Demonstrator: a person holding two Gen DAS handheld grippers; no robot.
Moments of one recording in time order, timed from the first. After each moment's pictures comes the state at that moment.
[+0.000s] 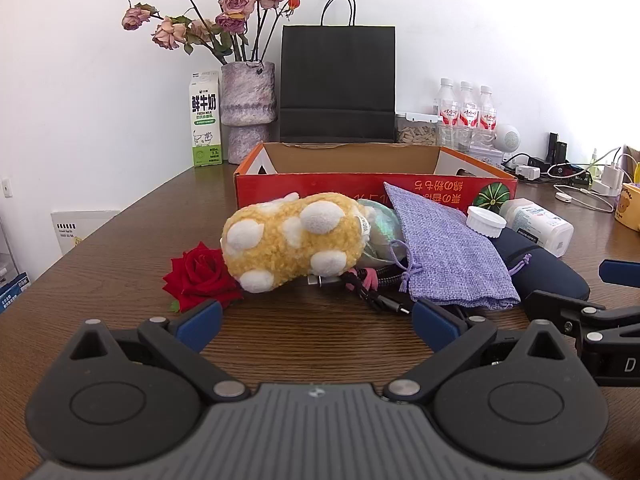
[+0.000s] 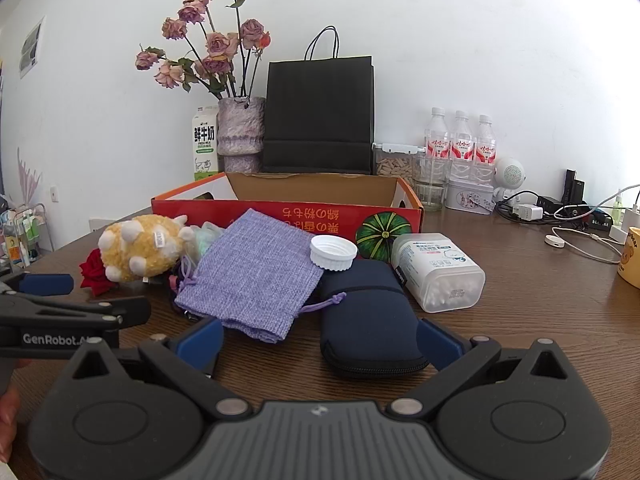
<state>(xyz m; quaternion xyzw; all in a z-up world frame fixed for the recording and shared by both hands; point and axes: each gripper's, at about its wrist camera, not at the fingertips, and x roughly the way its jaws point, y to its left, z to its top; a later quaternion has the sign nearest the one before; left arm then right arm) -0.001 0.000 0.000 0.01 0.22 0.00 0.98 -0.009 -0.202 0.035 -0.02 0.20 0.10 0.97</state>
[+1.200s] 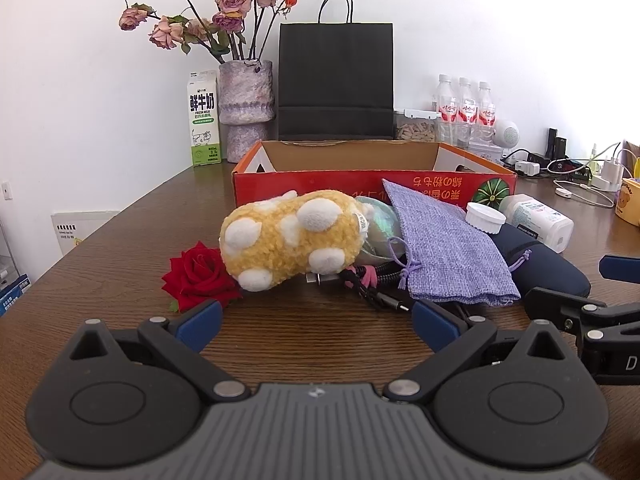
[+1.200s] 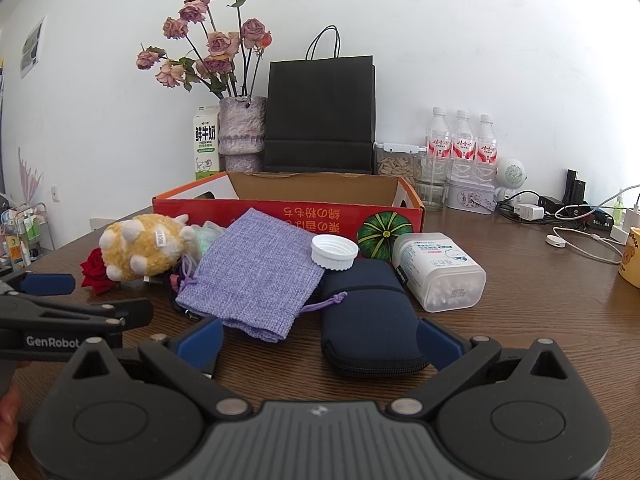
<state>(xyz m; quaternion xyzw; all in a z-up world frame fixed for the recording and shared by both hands) 0.000 -0.002 -0.002 0.01 0.22 0.00 0.97 -0.009 -0.202 0.036 -0.02 0.20 0.10 0.97</state>
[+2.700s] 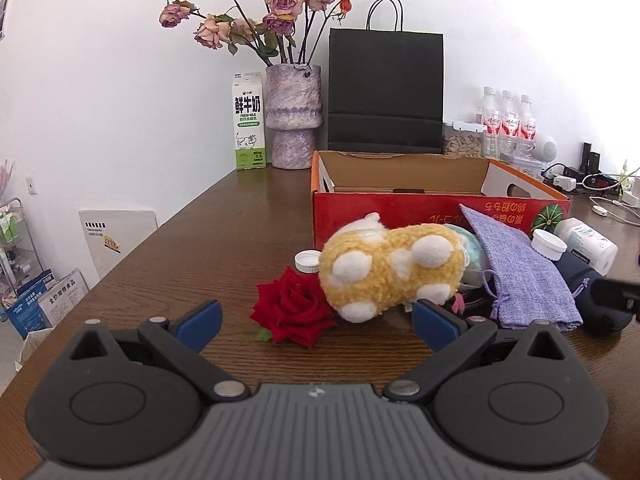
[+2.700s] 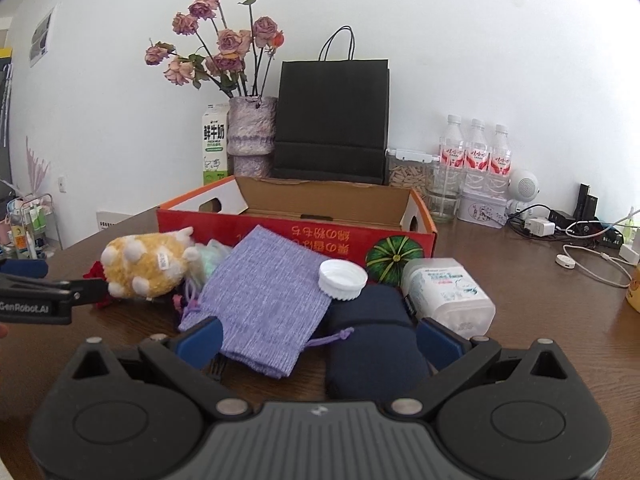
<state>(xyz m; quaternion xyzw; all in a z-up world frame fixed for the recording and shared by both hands) 0.013 0.056 0.019 0.01 0.23 0.04 0.97 0.018 -0.198 0.064 -0.04 0.21 0.11 0.97</state>
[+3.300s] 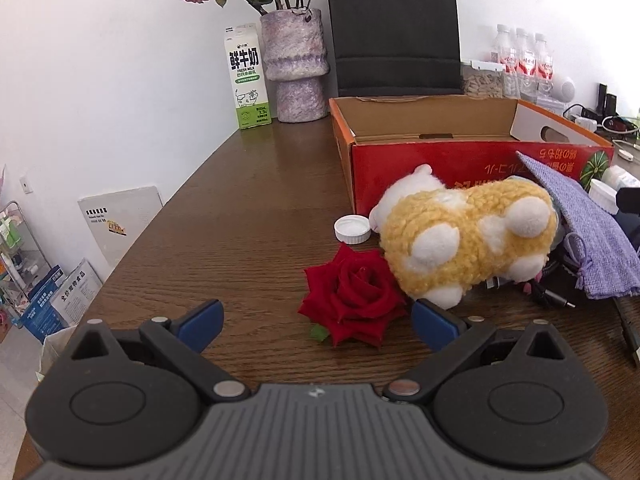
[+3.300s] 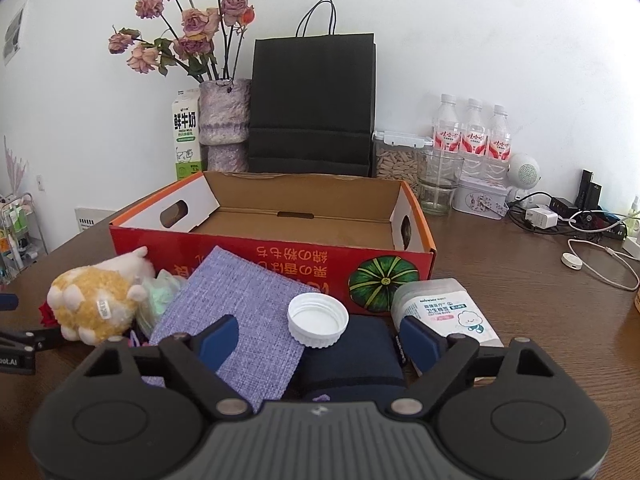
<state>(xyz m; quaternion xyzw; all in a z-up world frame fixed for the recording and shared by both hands) 0.059 0.087 0.004 0.06 0.31 0.04 0.95 0.088 -0.193 0.069 -0.03 0.25 0.09 0.96</state>
